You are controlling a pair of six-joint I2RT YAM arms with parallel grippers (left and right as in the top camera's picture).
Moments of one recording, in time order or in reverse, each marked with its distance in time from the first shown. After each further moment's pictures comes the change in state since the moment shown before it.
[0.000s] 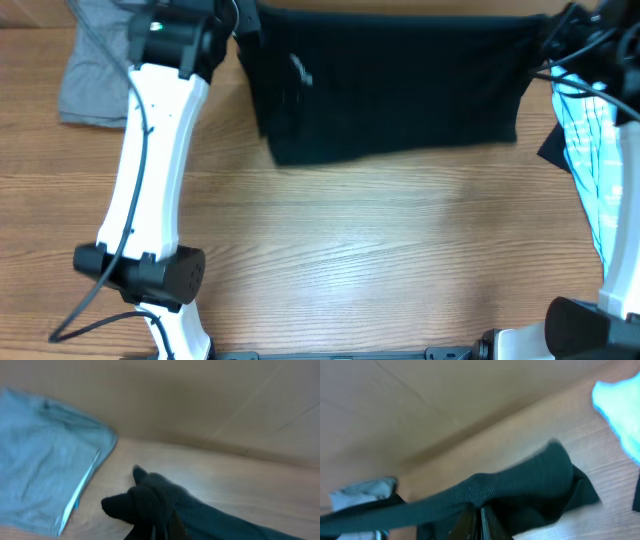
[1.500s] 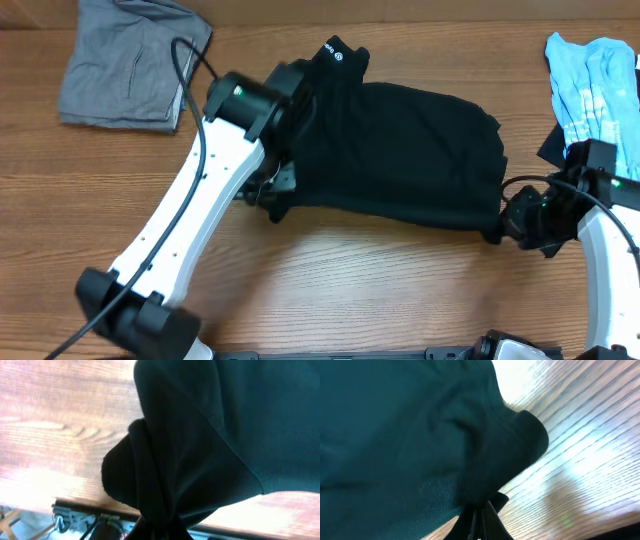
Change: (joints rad) left arm -0.242 -0.224 -0.639 -0.602 0.093 -0.255; right arm -0.135 -0.314 -1.021 -0.158 0.040 0.029
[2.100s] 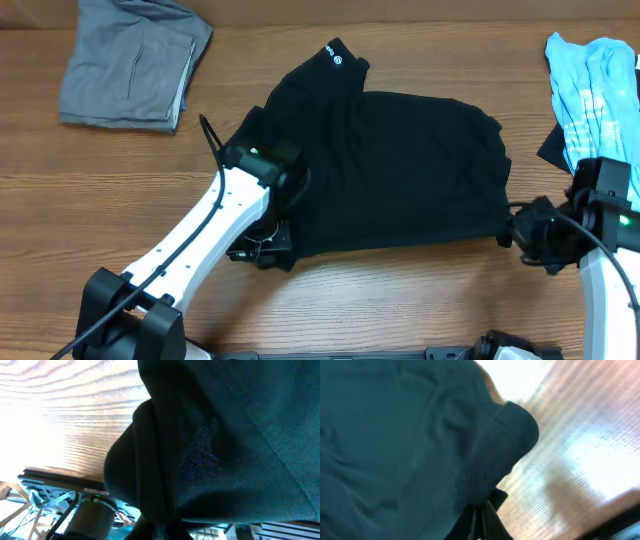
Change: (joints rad) left arm -0.041 -0.117 -0.547 0.196 0.135 -0.026; right arm 0.000 -0.215 -0.024 -0.045 0.077 0.179
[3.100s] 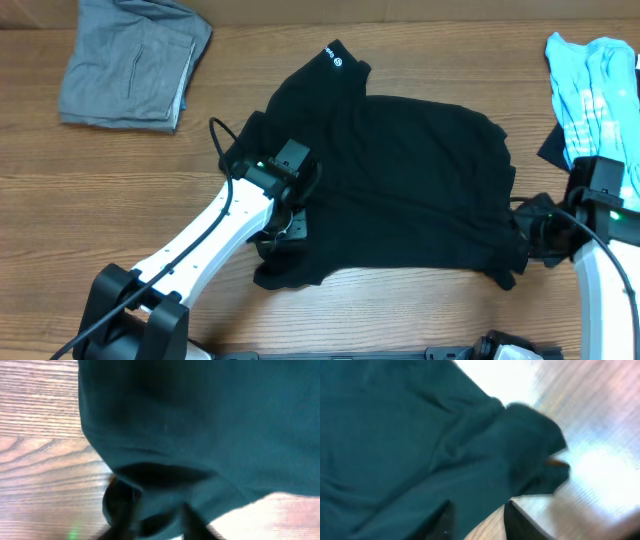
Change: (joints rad) left arm -0.014 -0.003 -0.111 0.383 -0.005 0.022; right arm -0.002 0.064 -0.062 0.162 0.036 0.032
